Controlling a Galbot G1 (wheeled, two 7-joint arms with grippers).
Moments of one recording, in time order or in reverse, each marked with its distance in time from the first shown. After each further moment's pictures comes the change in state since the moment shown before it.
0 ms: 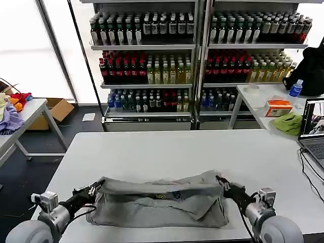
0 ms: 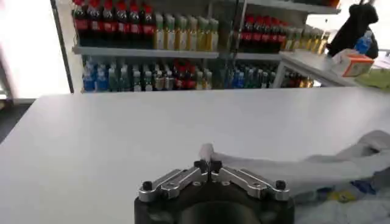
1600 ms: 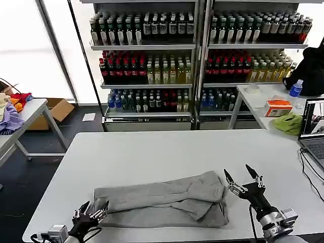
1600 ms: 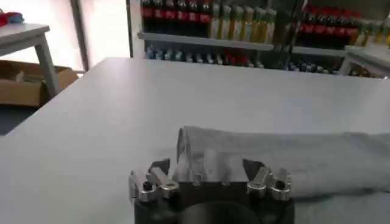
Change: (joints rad) left arm 0.127 -0.304 0.063 0.008 0.226 -0.137 -0.166; right arm -0.105 0.032 0.115 -0.004 -0.243 0.517 -0.111
